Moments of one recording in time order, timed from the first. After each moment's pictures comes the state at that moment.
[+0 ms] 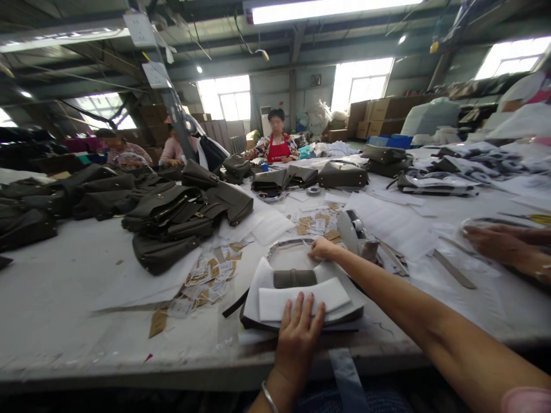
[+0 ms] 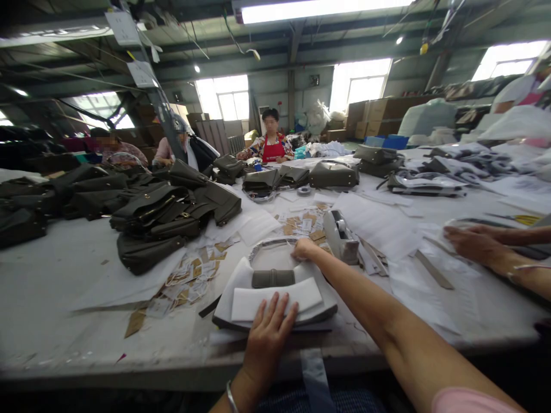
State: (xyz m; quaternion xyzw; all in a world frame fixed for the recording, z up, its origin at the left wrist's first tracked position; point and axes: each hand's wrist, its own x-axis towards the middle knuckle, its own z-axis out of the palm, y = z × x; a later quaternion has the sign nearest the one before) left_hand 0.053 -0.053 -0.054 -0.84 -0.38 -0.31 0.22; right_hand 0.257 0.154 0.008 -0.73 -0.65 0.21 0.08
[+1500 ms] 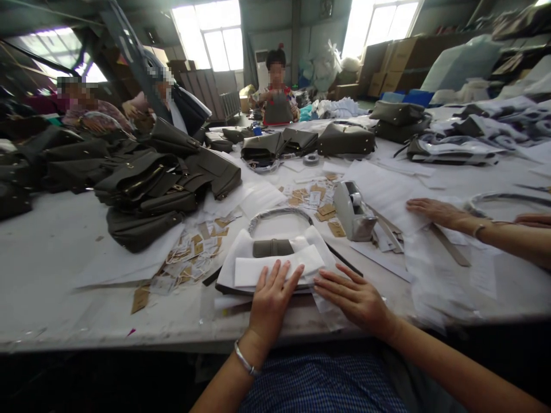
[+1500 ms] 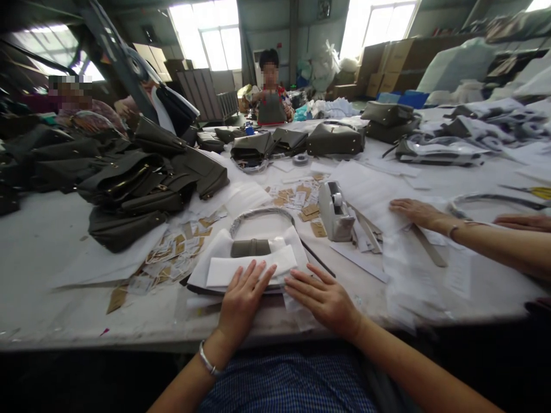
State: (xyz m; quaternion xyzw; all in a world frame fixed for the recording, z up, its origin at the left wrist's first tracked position) left_hand 0.045 -0.029 -0.028 -0.87 -0.42 -0.20 0.14; right_hand 0.299 -0.056 -0.014 -0.31 -0.90 -0.09 0.29
